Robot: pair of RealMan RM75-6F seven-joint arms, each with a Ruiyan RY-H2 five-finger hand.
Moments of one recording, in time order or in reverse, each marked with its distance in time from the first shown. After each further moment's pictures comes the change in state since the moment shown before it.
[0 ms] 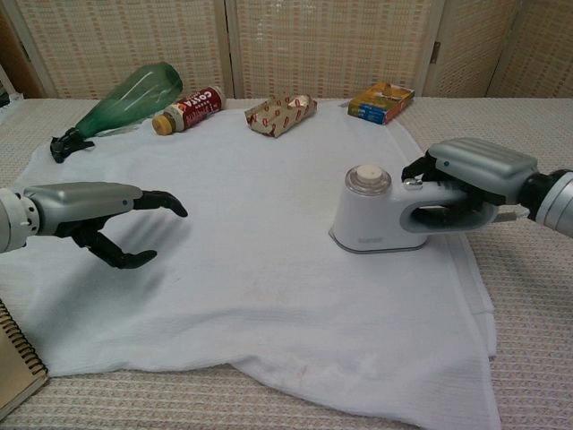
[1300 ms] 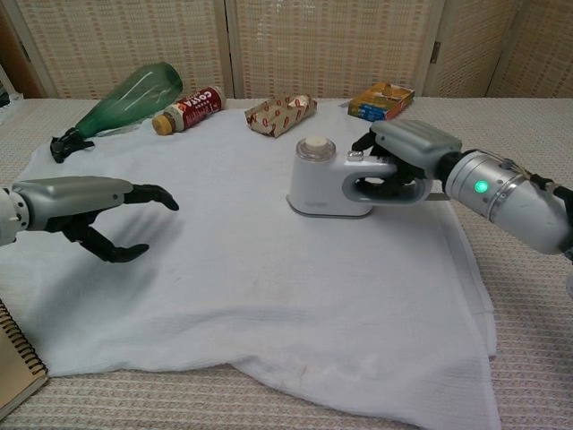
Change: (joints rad) left arm 0.015 0.011 -0.002 0.002 0.006 0.019 0.002; right arm 0.167 -0.218 0.162 0.183 0.149 -0.161 -0.079
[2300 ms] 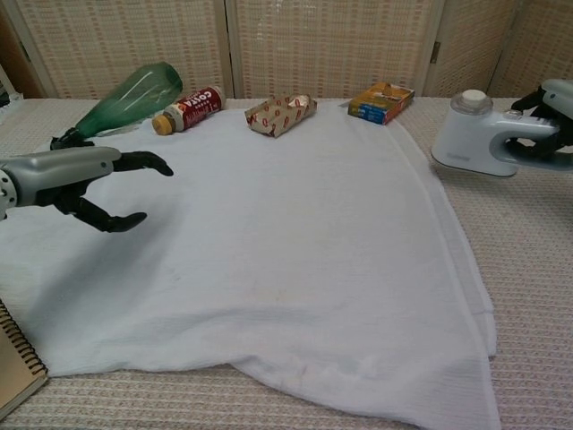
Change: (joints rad) left arm 0.055 0.011 -0.033 0.008 0.099 0.126 -0.107; right arm -0.196 0.205 0.036 0.029 0.111 0.023 0.093
